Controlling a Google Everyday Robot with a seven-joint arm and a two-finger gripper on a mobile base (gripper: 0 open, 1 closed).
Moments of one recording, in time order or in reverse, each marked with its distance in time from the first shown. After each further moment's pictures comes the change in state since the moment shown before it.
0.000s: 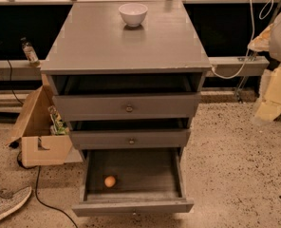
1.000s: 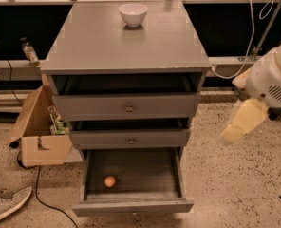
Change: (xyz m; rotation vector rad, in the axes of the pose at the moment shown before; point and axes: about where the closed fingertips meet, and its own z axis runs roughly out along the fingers) arm -0.002 0.018 0.079 -0.086 -0.165 0.220
